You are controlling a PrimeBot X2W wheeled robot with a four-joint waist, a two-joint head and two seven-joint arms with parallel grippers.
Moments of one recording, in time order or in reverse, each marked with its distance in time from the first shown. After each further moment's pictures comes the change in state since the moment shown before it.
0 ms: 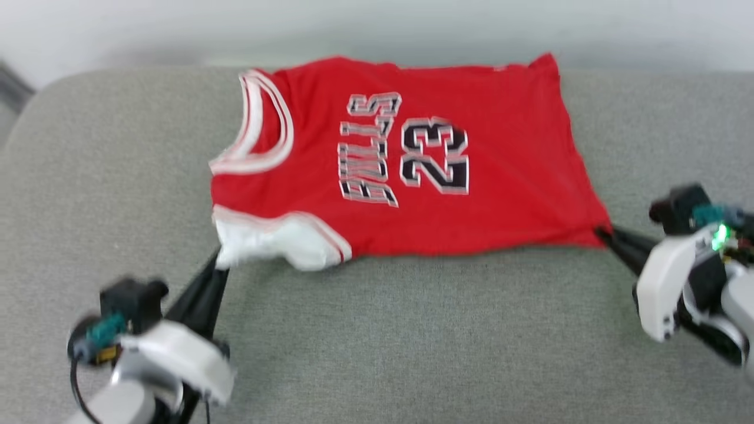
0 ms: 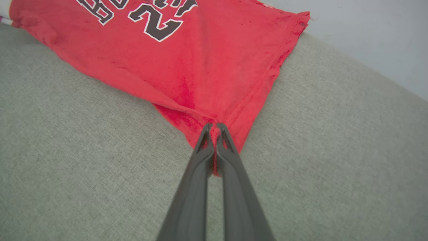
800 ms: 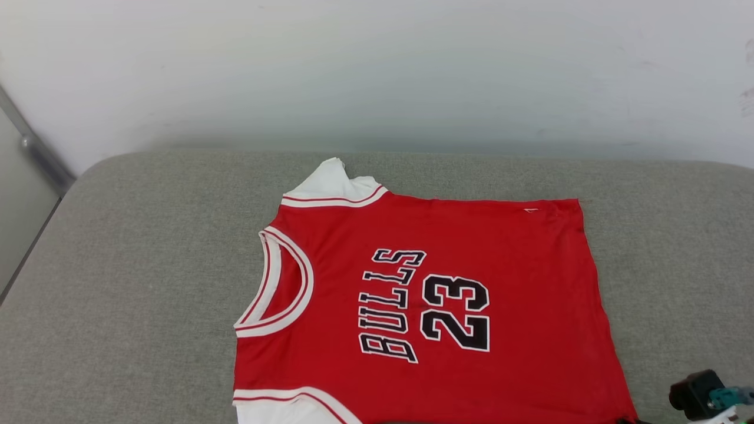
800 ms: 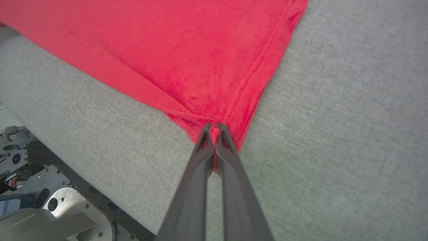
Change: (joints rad) left arm 0.540 0.002 -0.047 -0.073 -0.198 0.090 -0.005; right arm 0.629 -0.058 -0.219 -0.170 -0.004 0.000 0.047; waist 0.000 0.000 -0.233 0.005
